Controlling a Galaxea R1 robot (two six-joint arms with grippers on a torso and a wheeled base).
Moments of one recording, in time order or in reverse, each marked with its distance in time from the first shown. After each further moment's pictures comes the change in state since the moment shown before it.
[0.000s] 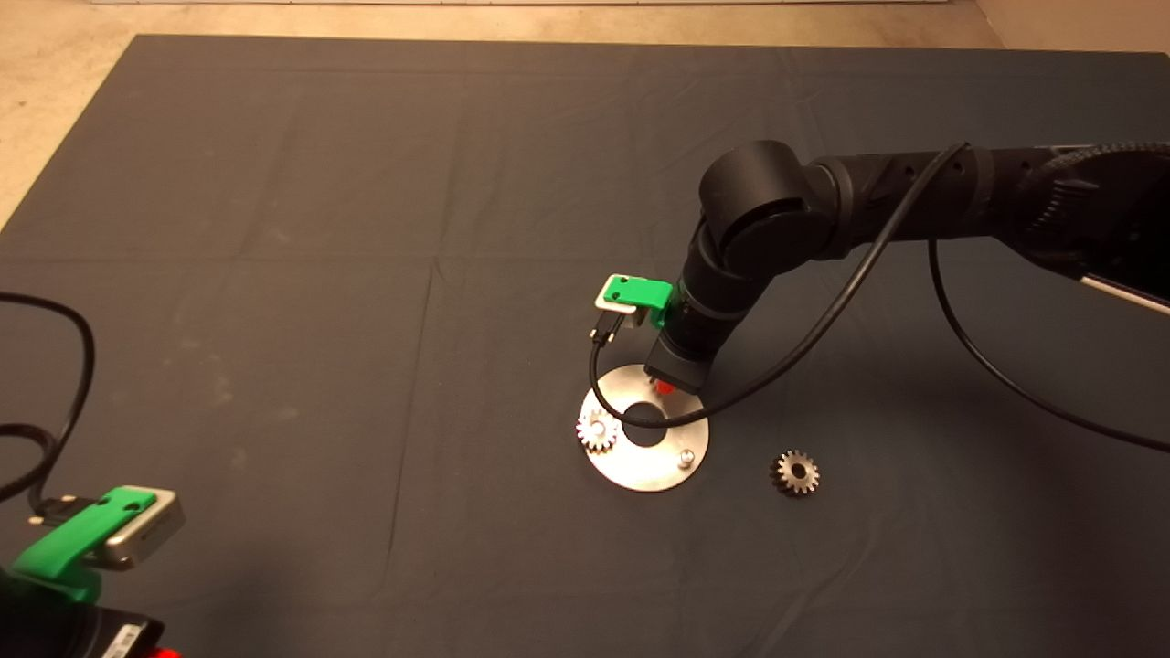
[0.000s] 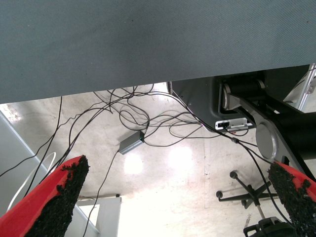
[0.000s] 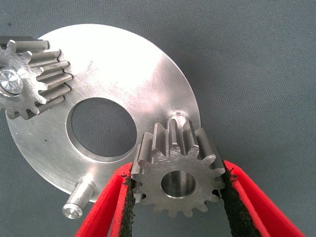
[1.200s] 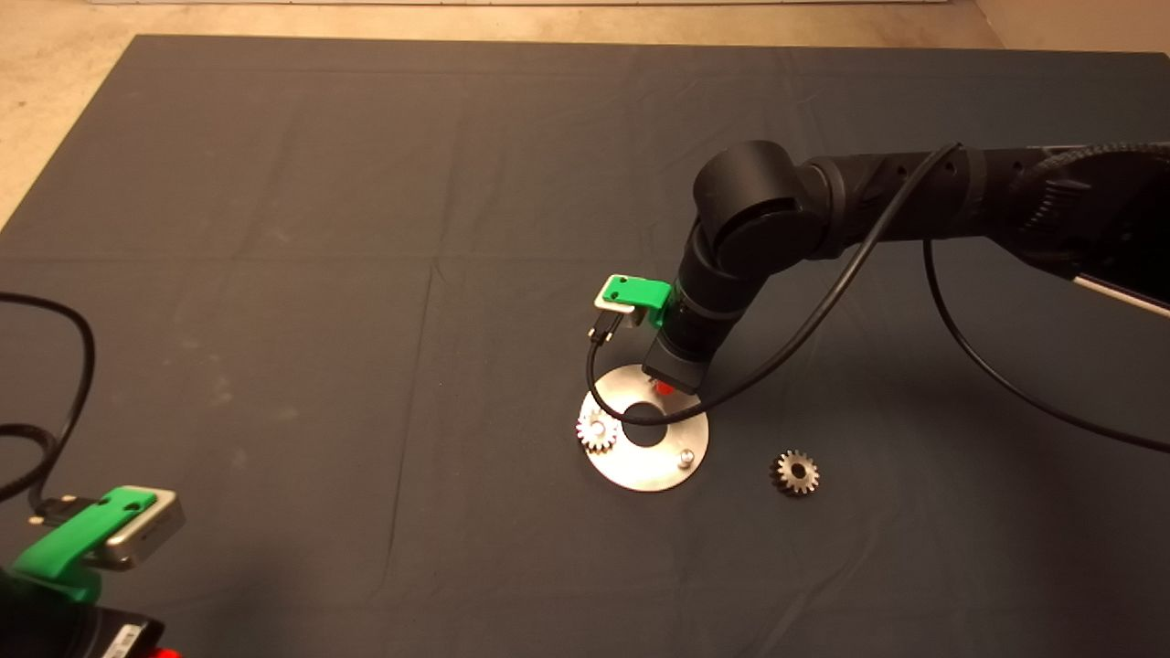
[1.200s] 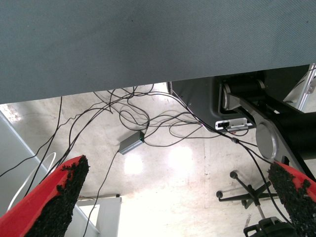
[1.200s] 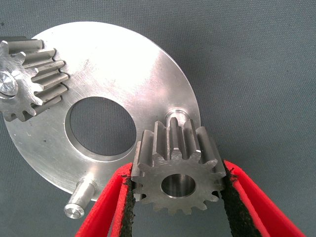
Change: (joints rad) left arm 0.000 0.000 0.000 0.000 0.000 0.000; right arm -0.002 0.013 -0.009 0.000 -0.015 0.026
